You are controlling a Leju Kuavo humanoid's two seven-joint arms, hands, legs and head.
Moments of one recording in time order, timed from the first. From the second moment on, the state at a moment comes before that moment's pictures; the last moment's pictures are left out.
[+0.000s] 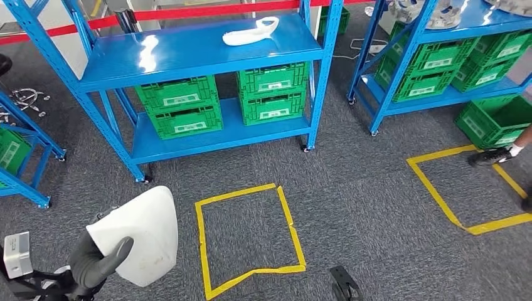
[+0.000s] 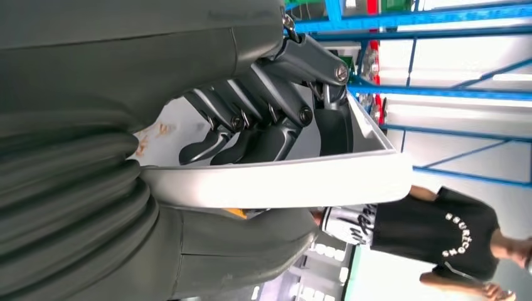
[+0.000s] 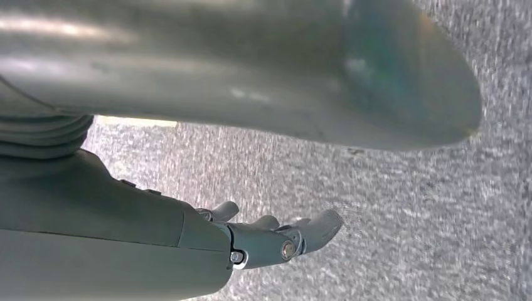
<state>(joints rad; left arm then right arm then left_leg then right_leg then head) -0.07 0.10 -0.13 -1.62 0.49 -0.63 -0.40 -0.08 0.15 -0.66 -0.17 0.83 0.10 -0.09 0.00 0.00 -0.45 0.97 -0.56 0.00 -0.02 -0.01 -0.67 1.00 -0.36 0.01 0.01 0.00</state>
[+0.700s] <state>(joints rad) -0.10 0.08 -0.11 -1.59 0.49 -0.64 -0.41 -0.06 0.13 -0.67 -0.17 0.82 0.12 -0.10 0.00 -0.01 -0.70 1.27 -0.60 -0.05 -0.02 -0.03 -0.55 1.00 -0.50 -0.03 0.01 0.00</state>
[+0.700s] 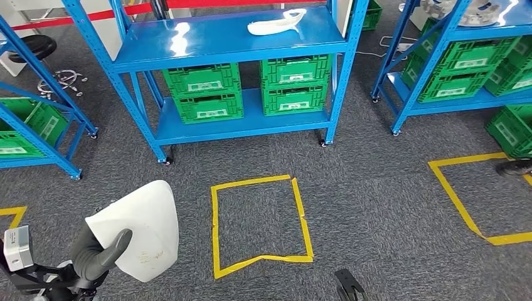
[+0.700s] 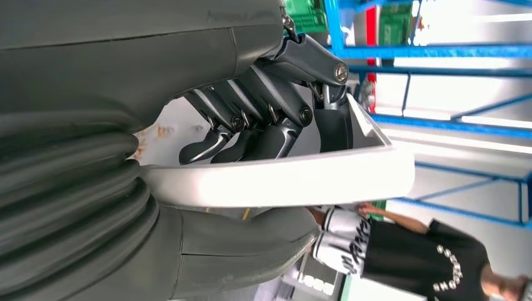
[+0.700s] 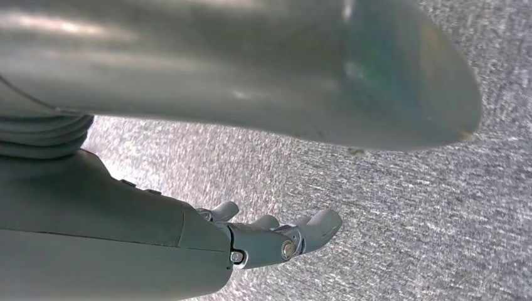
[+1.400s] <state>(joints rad) -0.09 0.05 -0.09 -1.61 0.46 -0.65 -0.42 -0.06 0.13 -0.68 -0.17 0.83 0.13 -0.09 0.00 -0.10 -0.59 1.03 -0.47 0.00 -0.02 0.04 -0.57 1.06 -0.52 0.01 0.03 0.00</state>
